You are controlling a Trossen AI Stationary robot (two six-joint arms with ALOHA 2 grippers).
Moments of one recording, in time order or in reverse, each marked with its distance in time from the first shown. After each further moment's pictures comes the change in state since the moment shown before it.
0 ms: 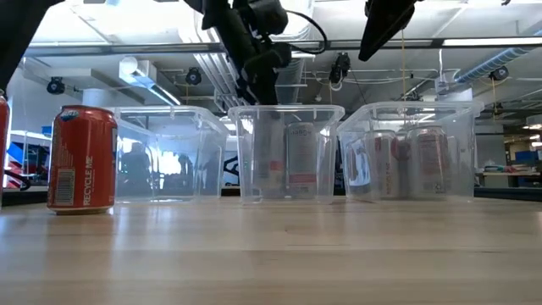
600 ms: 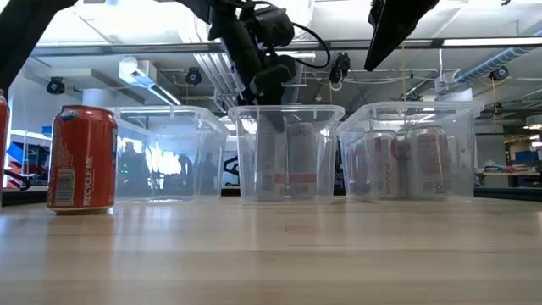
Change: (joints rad) left arm 0.005 0.081 0.001 0.028 -0.047 -0.099; right arm 0.017 0.000 -0.057 0.049 -0.001 -0.013
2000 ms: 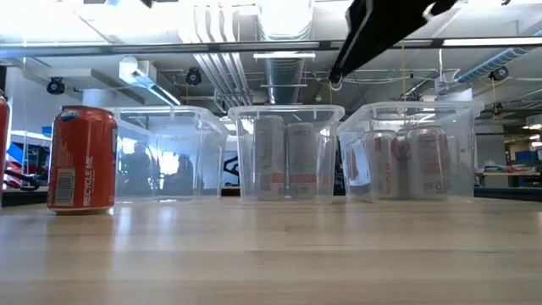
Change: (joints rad) left arm -0.285 -0.380 0.249 -0.789 0.087 -0.152; right arm 0.057 0.016 -0.131 0.309 0.085 -0.221
